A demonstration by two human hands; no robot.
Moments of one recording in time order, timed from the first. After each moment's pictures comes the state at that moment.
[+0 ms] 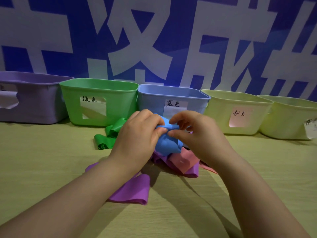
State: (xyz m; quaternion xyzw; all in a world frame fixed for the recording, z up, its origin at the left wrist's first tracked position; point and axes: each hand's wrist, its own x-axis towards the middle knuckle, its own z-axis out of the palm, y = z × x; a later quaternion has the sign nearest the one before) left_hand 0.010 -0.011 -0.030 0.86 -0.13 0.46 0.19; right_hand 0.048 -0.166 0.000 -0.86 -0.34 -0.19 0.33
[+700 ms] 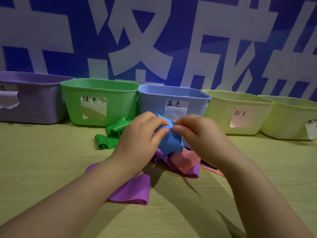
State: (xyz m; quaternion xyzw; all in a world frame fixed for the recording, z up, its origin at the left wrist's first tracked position) left_hand 0.010 -0.015 -0.030 0.85 -0.15 0.43 0.25; right_hand 0.046 -0.171 0.004 -0.88 -0.35 -0.16 0.28
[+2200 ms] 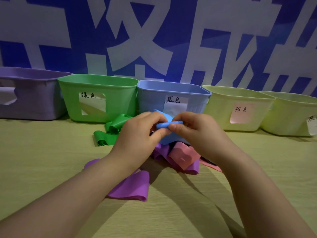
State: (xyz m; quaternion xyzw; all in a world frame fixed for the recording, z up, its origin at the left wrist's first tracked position) left_hand 0.009 -0.017 -0.032 0.86 -0.12 0.40 0.30; right_hand 0.046 -0.171 0.001 -0.86 -0.33 -0.10 0.37
